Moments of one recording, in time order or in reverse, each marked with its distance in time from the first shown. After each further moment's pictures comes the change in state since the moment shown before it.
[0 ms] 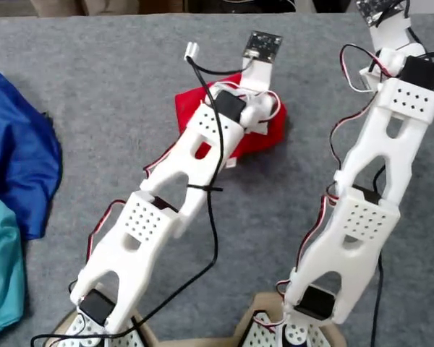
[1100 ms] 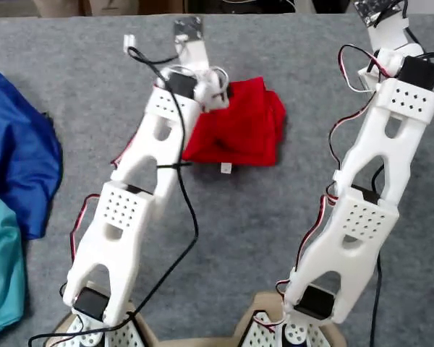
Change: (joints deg) left arm -11.3 0.8 2.5 1.1 12.5; right arm 0.0 0.0 0.0 0.0 0.0
